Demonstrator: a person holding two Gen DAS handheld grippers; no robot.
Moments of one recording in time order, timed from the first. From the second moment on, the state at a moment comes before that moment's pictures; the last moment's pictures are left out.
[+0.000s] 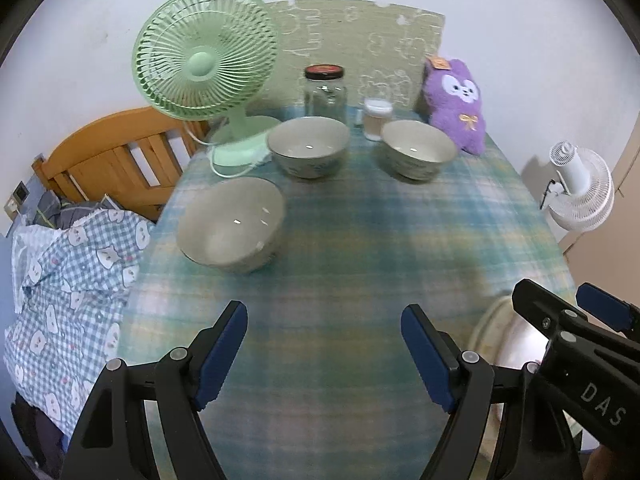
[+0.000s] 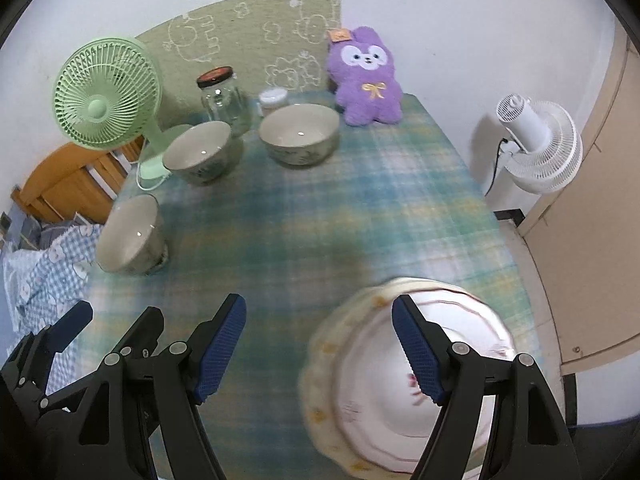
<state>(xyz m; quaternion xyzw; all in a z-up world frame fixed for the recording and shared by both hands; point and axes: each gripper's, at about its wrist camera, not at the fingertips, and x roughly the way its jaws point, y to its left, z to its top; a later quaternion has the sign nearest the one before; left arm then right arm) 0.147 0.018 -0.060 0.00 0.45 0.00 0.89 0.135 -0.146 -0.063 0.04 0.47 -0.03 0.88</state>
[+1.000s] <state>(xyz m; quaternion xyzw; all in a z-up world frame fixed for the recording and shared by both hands) 0.257 0.145 -0.134 0.01 0.48 0.02 0.88 0.249 0.009 -0.141 0.03 0.48 -0.03 0.88</state>
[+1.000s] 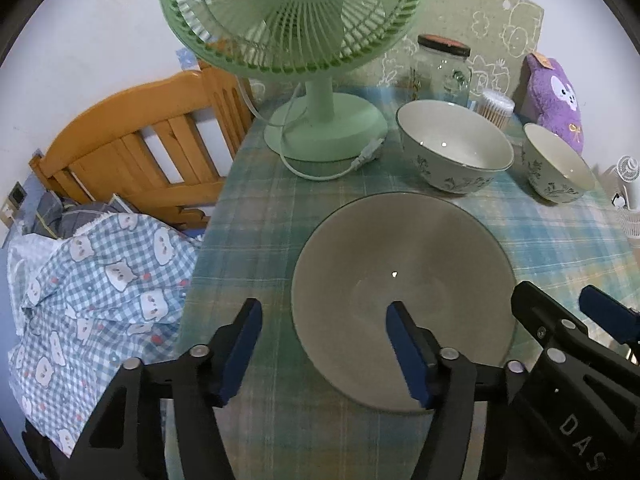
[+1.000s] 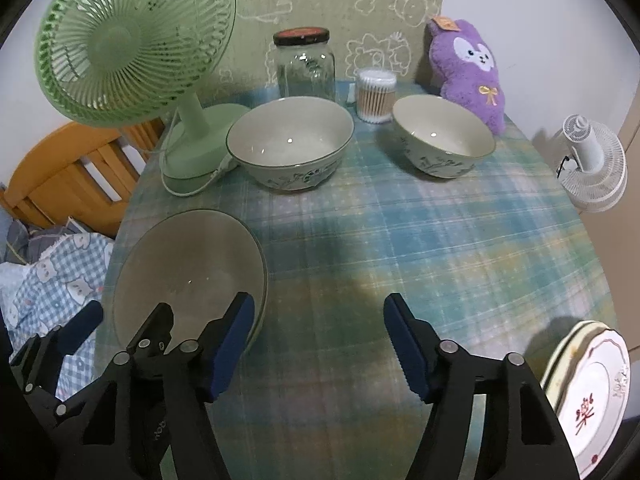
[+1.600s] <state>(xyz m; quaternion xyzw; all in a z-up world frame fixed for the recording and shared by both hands) 0.269 0.152 -0.147 0.00 0.50 0.00 0.87 0.268 0.035 -0.157 0.02 0.50 0.01 0.87</state>
